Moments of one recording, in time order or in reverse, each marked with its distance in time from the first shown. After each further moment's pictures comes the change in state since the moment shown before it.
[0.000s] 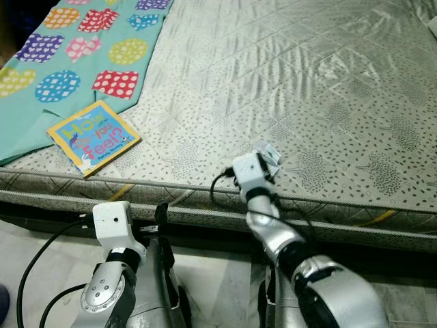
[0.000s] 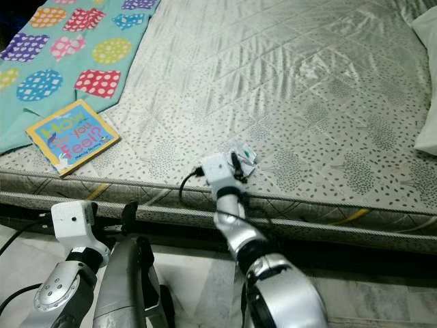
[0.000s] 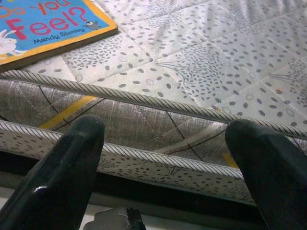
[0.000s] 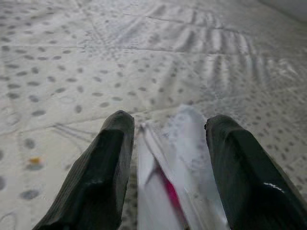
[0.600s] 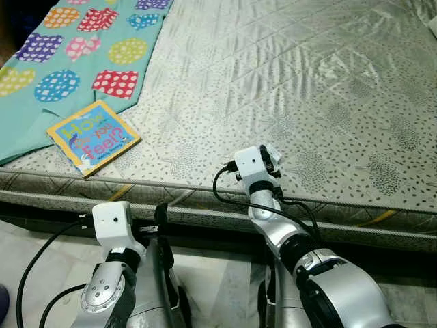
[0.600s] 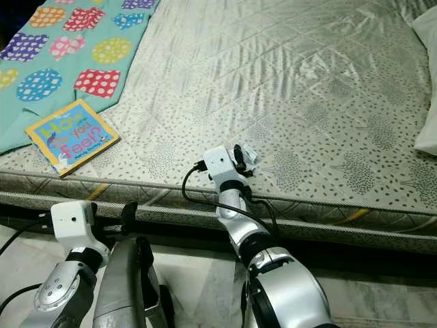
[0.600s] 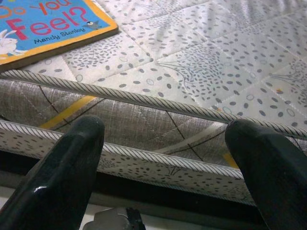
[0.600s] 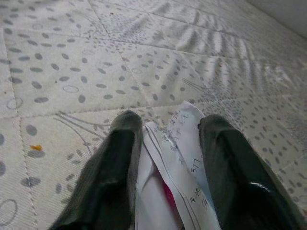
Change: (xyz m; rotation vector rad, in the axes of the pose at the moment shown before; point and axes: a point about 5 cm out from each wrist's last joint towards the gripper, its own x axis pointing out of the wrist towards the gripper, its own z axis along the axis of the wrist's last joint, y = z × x) left arm 0.000 0.000 0.000 0.000 0.000 0.005; right arm -0.003 0.006 -0.002 -0.095 0.002 -0.004
